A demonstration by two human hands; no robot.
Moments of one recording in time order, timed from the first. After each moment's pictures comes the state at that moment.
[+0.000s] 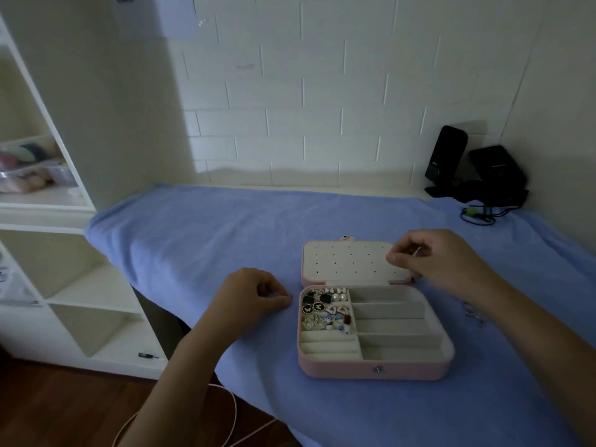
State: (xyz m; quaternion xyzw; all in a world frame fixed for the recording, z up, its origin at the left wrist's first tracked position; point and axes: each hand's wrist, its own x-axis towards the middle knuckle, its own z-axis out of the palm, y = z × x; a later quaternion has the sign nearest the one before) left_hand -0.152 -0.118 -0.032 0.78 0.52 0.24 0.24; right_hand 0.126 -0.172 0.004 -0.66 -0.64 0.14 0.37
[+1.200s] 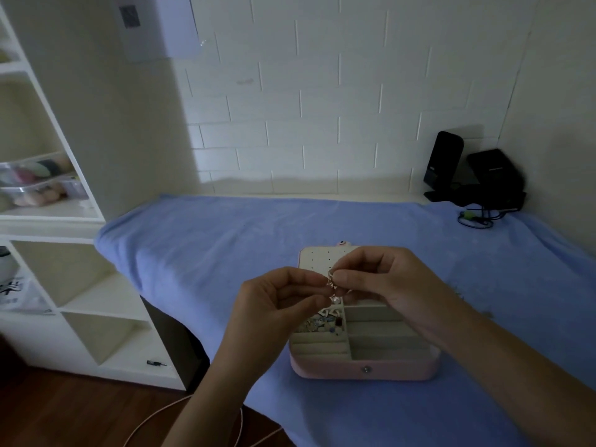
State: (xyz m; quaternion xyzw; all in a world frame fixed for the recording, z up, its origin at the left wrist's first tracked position) left_hand -0.112 -0.194 0.000 0.64 0.34 0.48 0.50; right_hand 0.063 -0.210 0.020 -0.44 -0.57 0.48 0.51
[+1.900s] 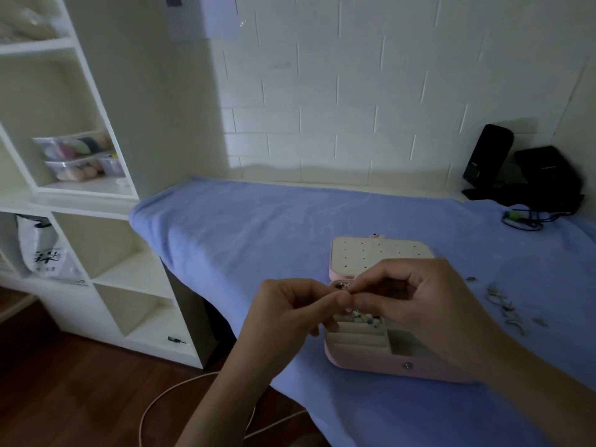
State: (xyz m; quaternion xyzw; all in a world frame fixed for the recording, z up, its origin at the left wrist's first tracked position) left_hand -0.136 -0.197 -0.011 0.67 0.38 0.45 0.46; right_hand 0.041 -0.218 0.002 -0.42 -0.71 0.29 0.48
